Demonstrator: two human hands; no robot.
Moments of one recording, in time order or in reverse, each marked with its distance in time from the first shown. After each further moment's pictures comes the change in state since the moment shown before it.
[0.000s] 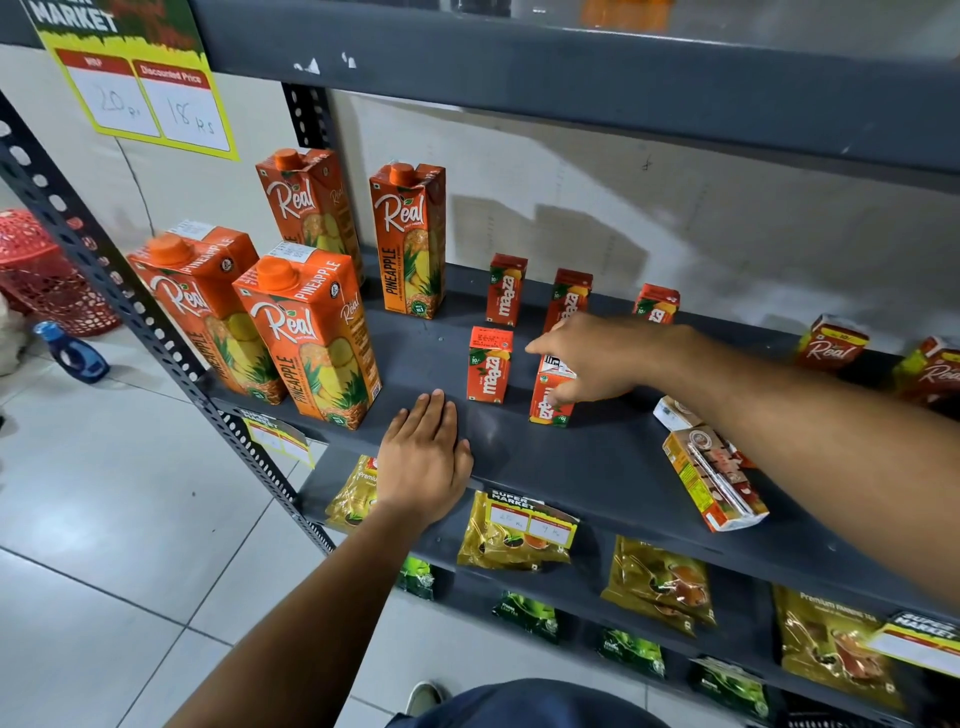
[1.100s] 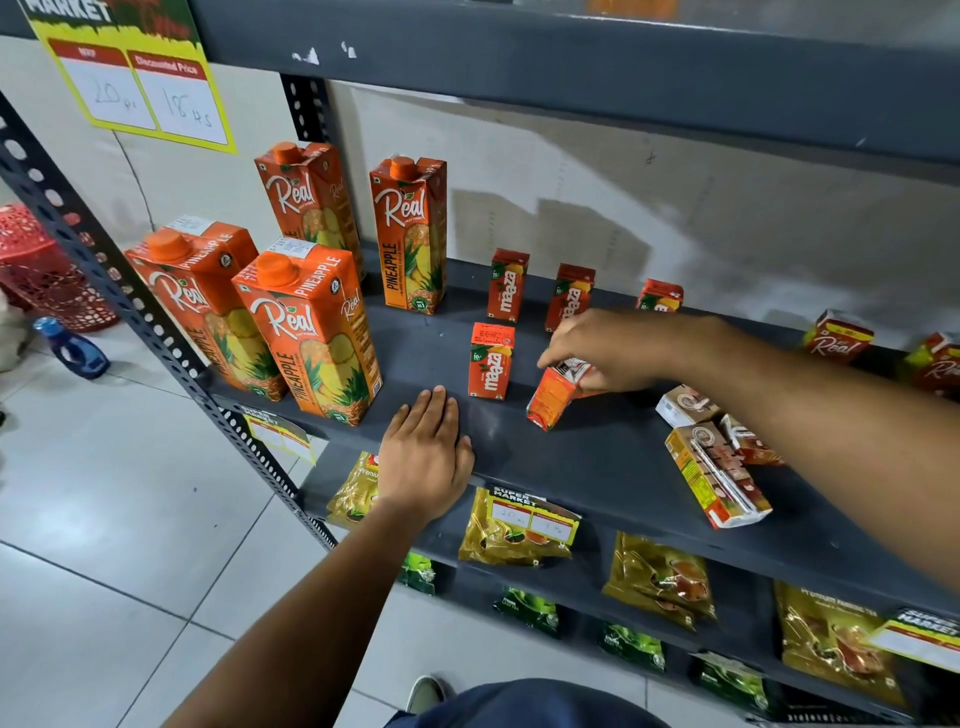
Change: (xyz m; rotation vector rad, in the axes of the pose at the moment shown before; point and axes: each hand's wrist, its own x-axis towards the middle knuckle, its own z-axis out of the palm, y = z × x) left_hand -0.001 0.000 0.000 -0.003 0.022 0.014; right_hand -0.008 0.015 -0.004 0.022 -0.039 -0.176
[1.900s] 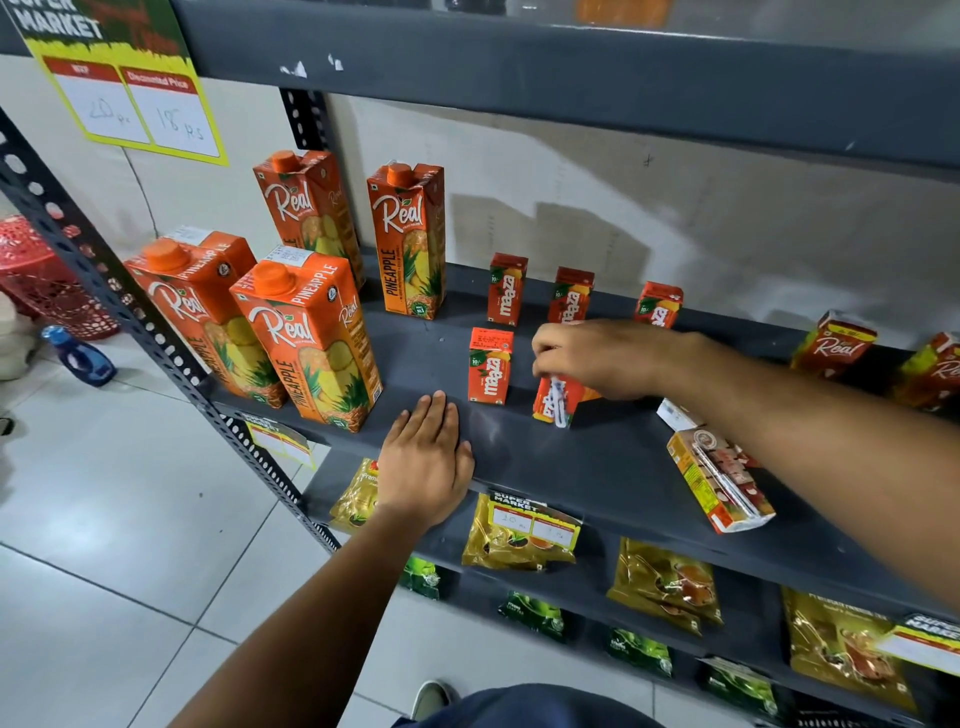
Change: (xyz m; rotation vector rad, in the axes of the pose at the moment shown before) left_hand 0.000 0.000 0.000 -0.007 0.005 -0.004; right_hand 0.000 -0.013 0.008 -0.213 0.142 -0.085
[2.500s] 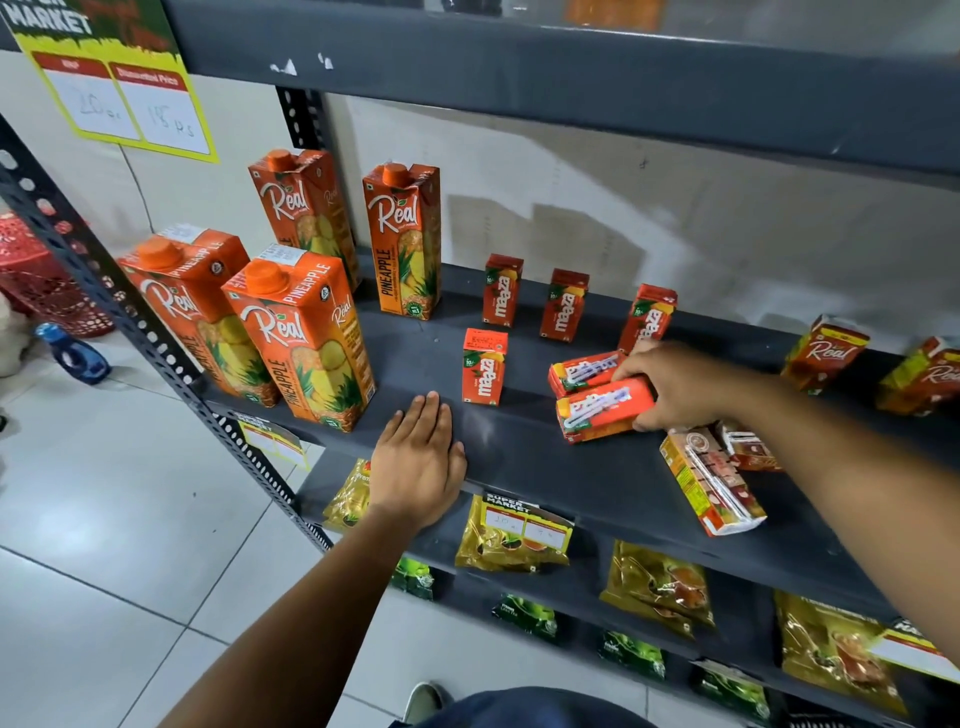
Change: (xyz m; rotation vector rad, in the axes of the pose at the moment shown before) left_hand 0.000 0.000 0.000 0.018 -0.013 0.004; right_hand -0.051 0.048 0.064 0.426 -0.082 0.466
